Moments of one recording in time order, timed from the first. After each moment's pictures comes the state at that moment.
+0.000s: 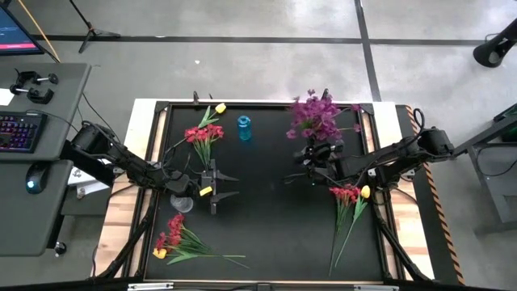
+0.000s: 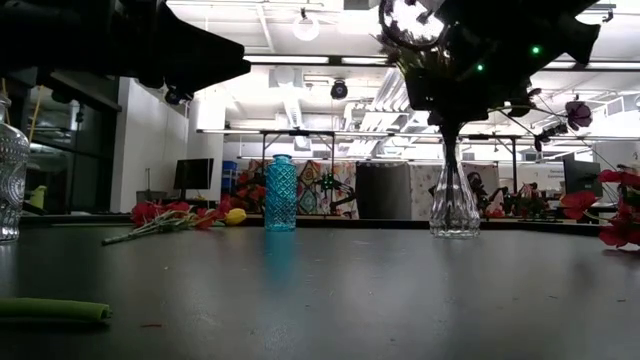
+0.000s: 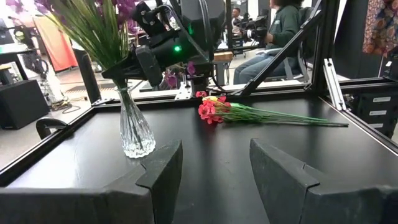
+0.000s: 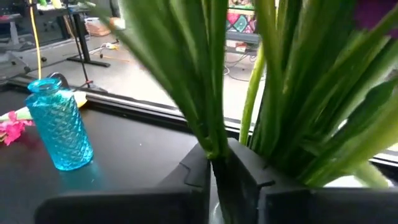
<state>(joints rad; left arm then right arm) -0.38 1.37 0.31 1.01 -0.46 0.08 0.16 1.43 0.75 -0.28 1.29 0.92</state>
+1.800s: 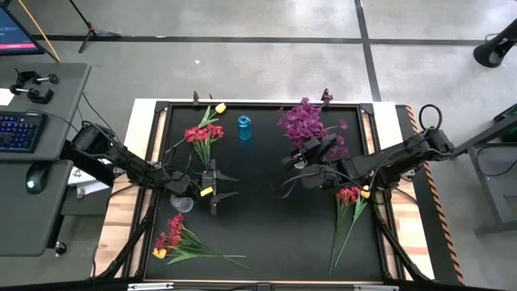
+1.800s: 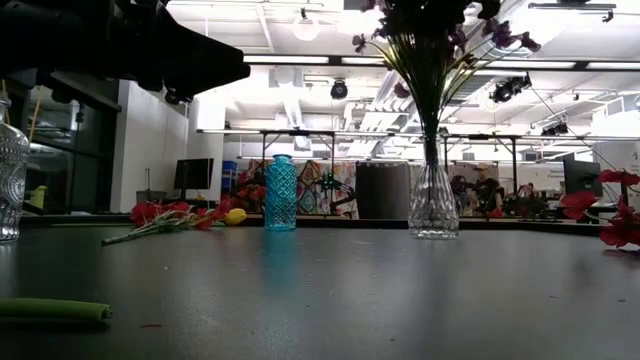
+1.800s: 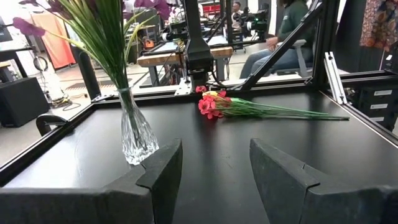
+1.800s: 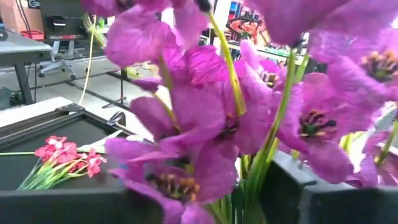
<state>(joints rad) -0.38 1.37 0.31 0.99 -0.46 0.08 0.28 1.43 1.10 -0.20 1.36 0.39</state>
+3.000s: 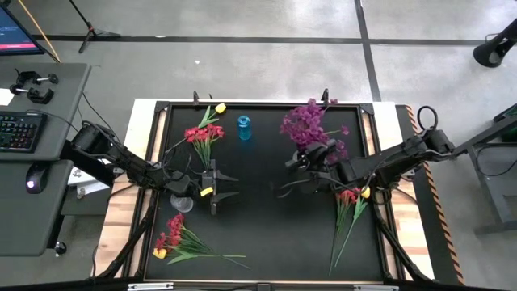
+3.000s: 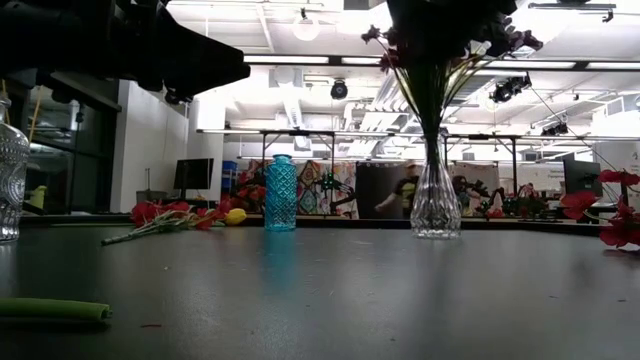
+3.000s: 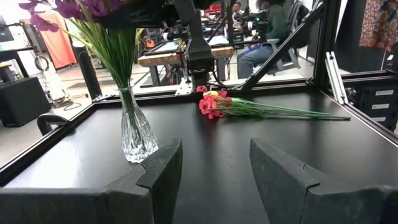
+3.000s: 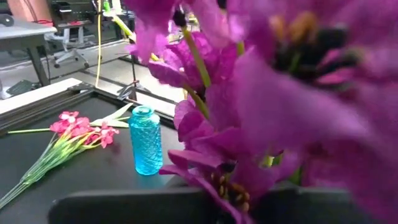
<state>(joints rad) -0.38 1.37 0.31 0.99 -0.46 0.08 0.28 1.43 1.02 -0.35 1.26 0.72</state>
